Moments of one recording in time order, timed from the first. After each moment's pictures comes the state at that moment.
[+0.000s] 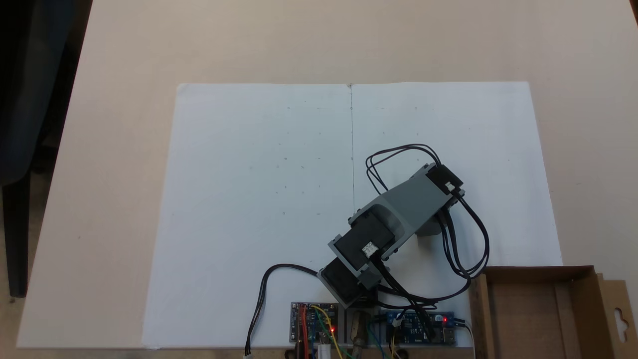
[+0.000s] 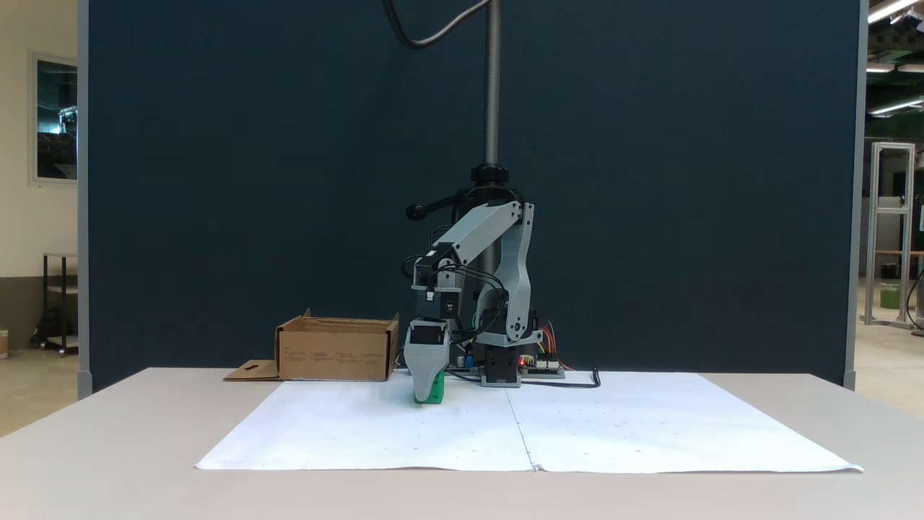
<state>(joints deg) 48.0 97.6 130.6 25.9 -43.7</state>
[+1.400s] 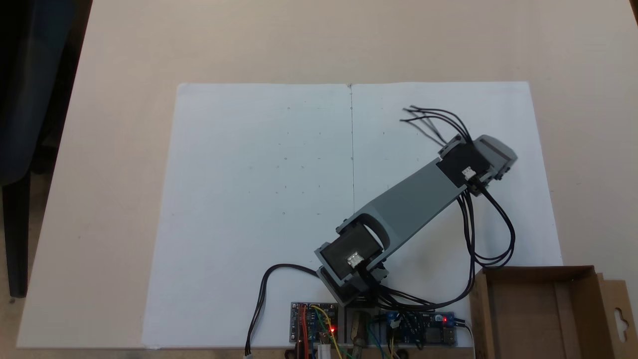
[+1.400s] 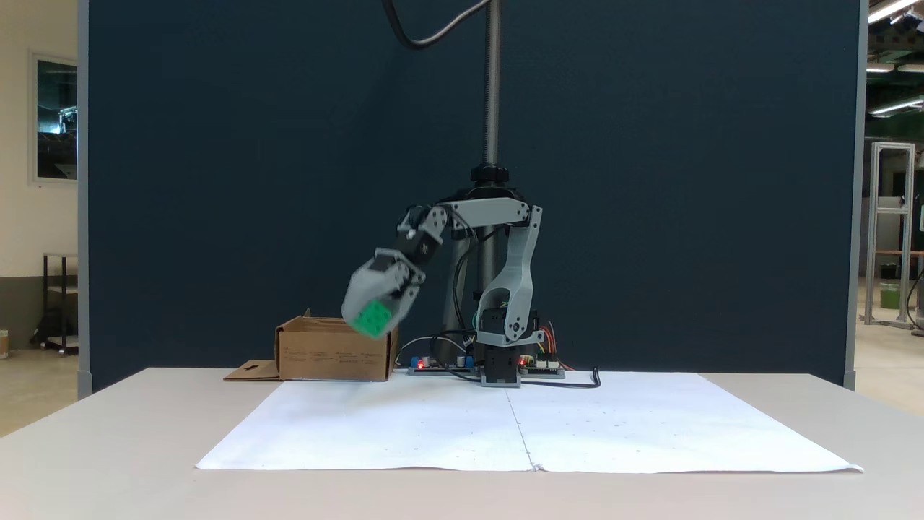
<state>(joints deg) 53.2 103.2 105.0 25.1 -8.1</state>
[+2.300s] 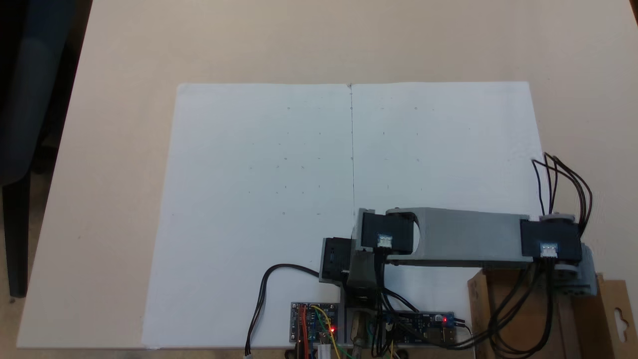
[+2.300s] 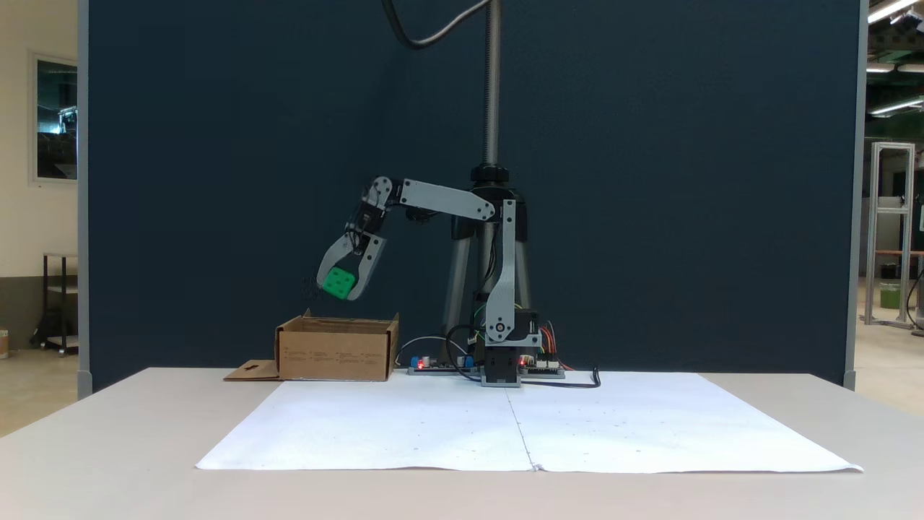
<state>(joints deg) 95.4 88.5 76.7 49.1 -3.0</state>
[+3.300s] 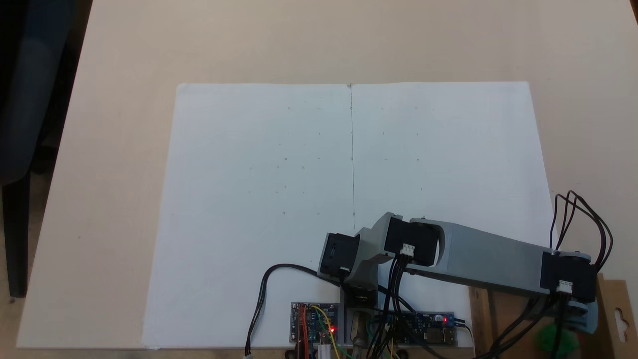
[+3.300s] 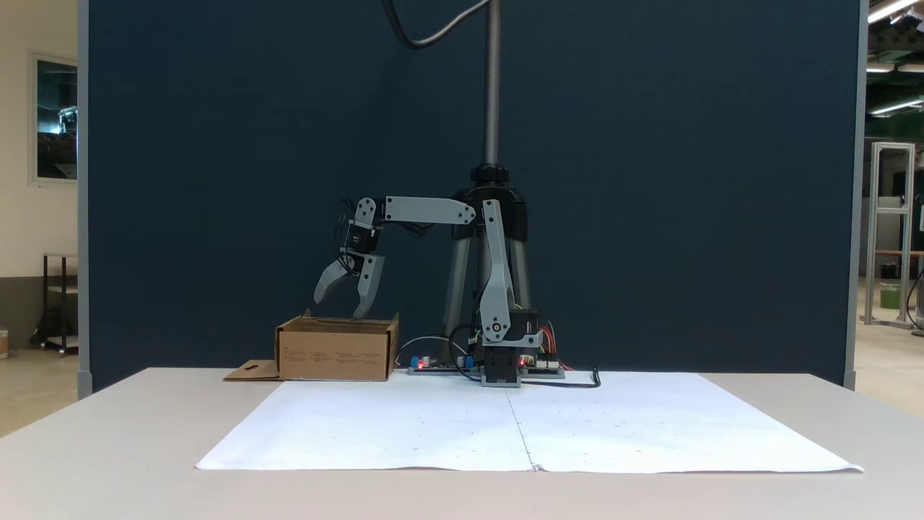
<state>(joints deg) 103.6 81.2 76.7 50.0 -3.1</state>
